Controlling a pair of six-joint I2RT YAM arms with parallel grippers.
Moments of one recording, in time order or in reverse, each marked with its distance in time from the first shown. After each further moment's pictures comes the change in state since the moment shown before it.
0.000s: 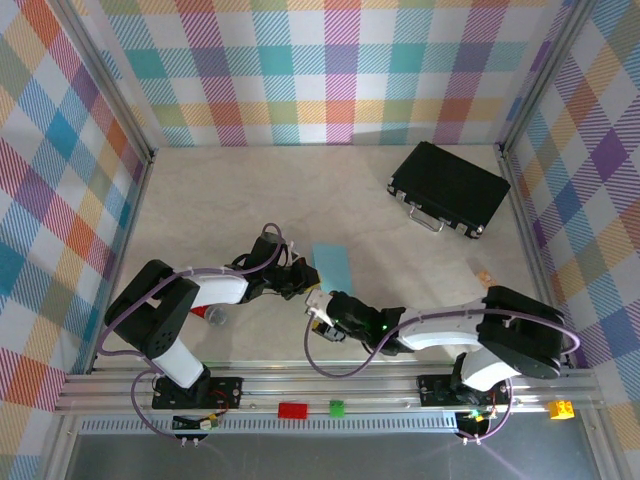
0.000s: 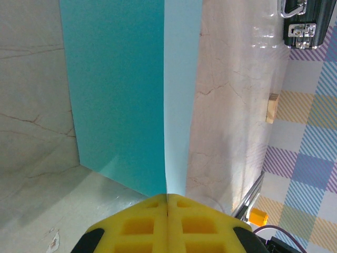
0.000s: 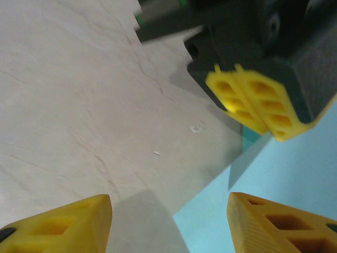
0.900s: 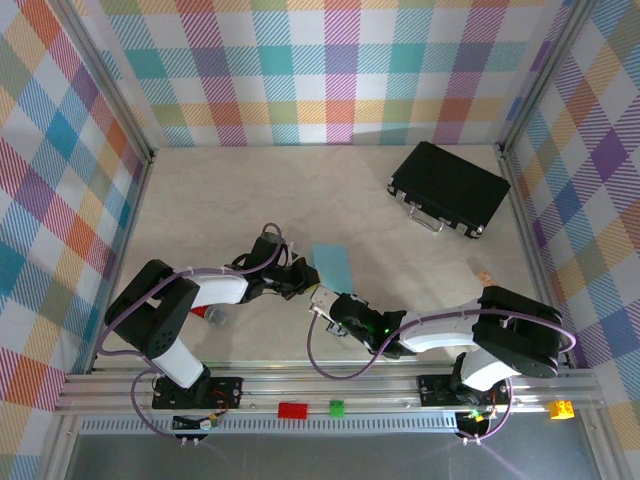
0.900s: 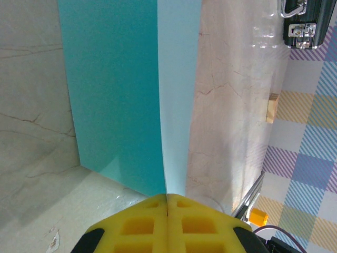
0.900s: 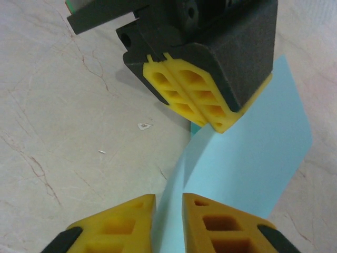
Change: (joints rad) left arm 0.000 0.000 0.000 0.000 0.000 0.000; right arm 0.007 -0.011 -0.049 0.095 0.116 -0.042
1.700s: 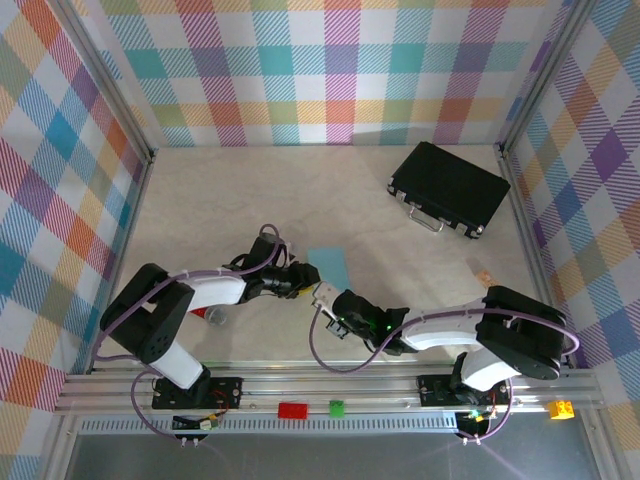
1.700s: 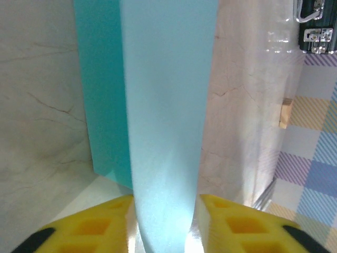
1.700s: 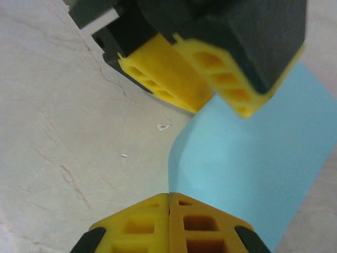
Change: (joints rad) left arm 0.007 -0.055 0.000 -0.099 -0.062 0.028; right arm -0.066 -0.028 0.000 -0.025 -0.157 0.161
